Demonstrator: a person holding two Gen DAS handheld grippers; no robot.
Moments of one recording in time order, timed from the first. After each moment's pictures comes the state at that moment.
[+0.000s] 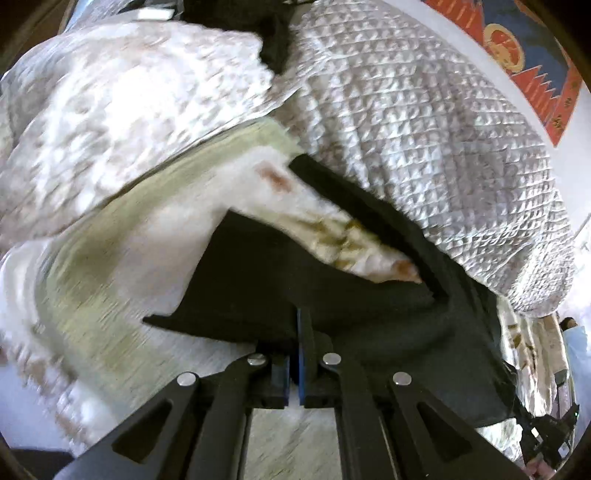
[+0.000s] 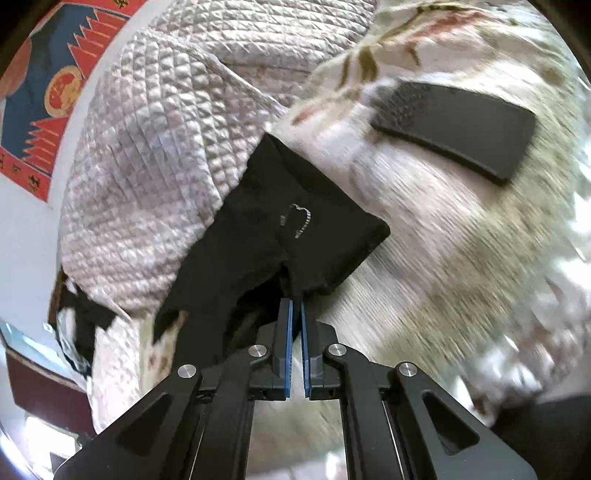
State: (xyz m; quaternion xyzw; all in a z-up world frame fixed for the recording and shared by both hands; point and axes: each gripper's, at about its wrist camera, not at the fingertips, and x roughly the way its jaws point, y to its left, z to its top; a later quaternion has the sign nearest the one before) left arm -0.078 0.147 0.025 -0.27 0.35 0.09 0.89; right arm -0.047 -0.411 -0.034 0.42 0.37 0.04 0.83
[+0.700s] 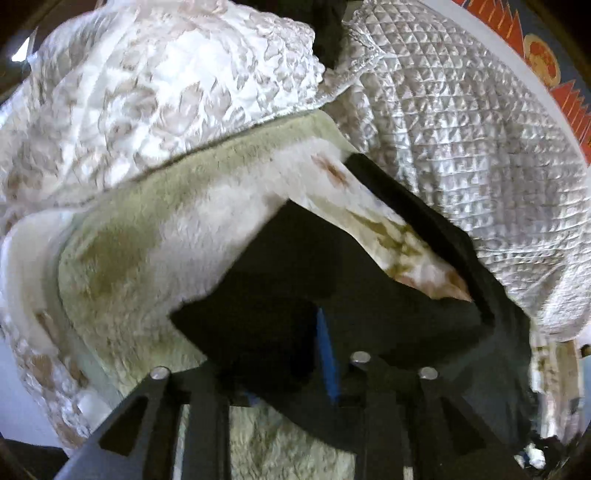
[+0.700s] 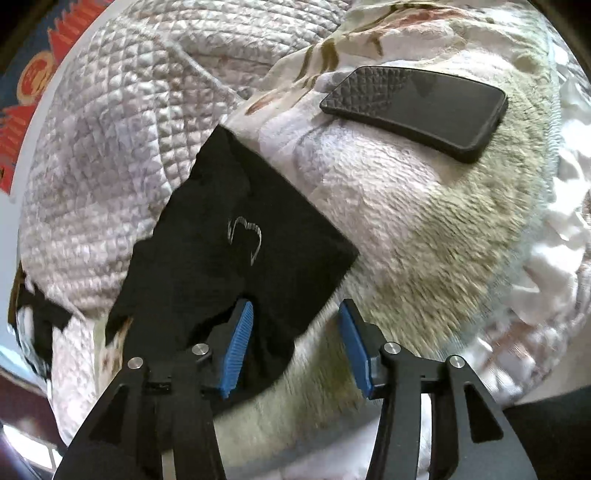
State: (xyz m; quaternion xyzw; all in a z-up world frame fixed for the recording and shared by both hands) left arm -0.072 0.168 -0.004 -0.27 0.35 0.17 0.88; right arm -0.028 -0.414 -0.062 0.39 0.37 -0.04 0.84
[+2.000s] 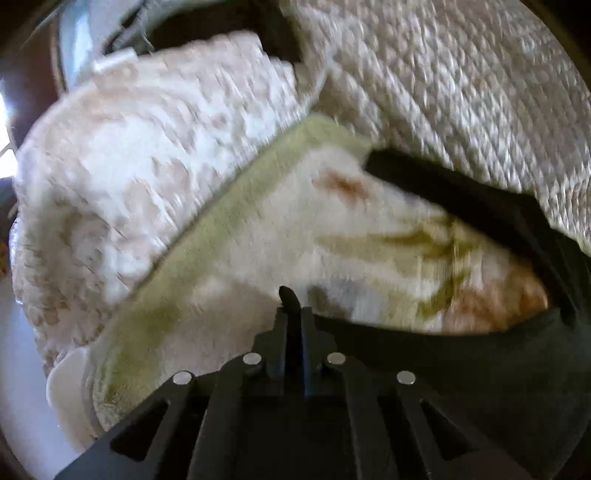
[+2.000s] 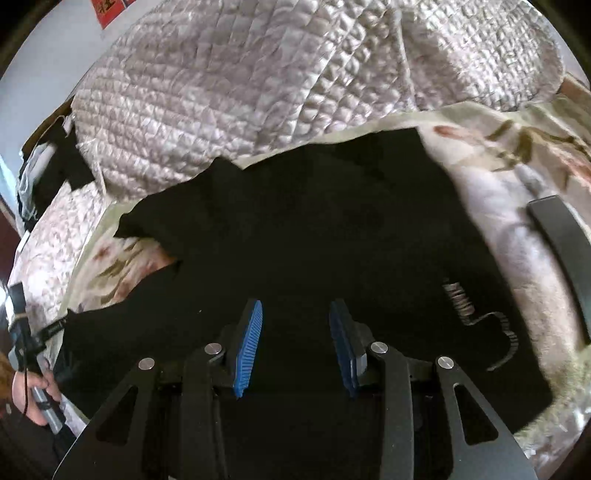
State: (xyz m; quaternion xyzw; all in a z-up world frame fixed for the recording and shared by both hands) left arm -0.006 0.167 0.018 -0.07 0.38 0.23 0.89; right arm 0.022 -0.284 -0.016 0.13 0.40 0.12 0.90
